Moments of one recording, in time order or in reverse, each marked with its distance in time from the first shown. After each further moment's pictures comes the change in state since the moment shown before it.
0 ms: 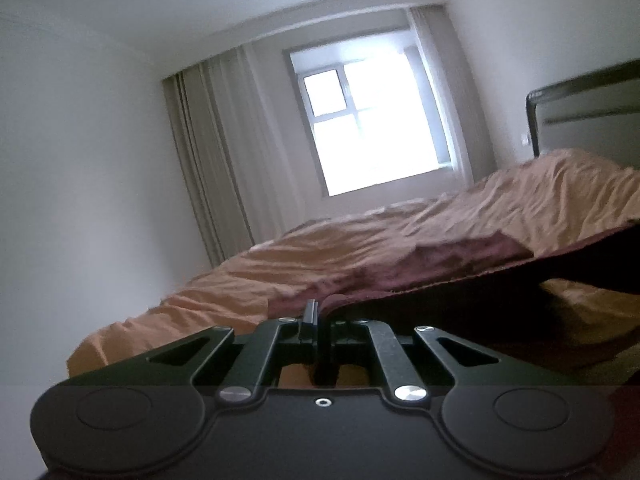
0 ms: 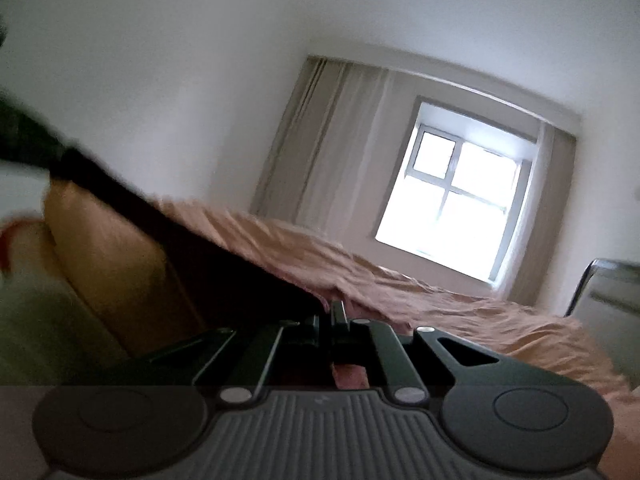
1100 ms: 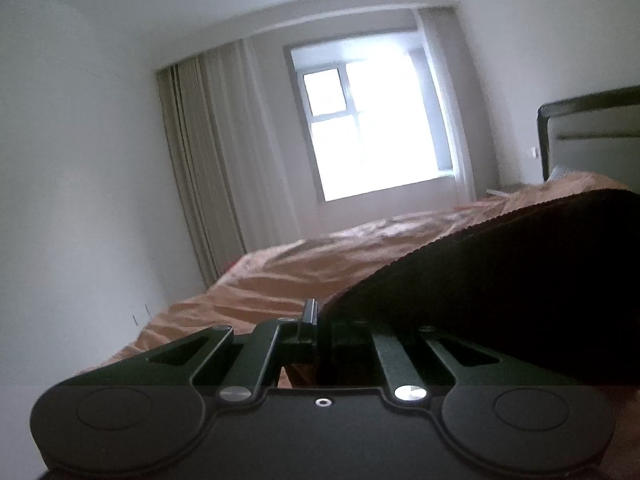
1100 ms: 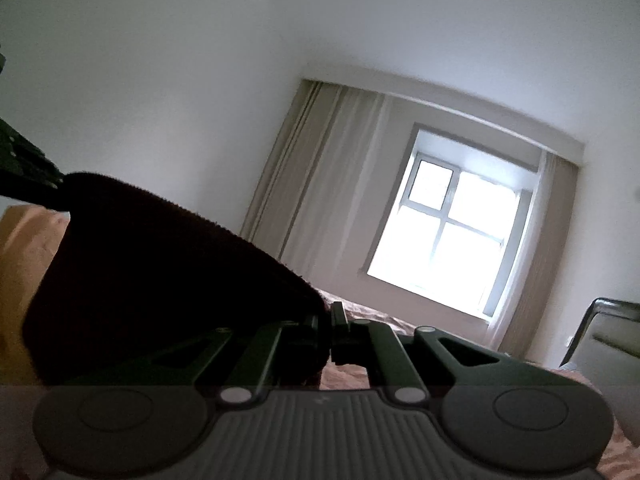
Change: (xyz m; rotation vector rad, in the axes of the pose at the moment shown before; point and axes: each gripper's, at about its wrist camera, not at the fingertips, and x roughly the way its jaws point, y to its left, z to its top) left arm 0.167 0.038 0.078 -0.031 0.036 -0.031; right arm 0.176 -0.044 0.071 -0.065 -0.046 -0.038
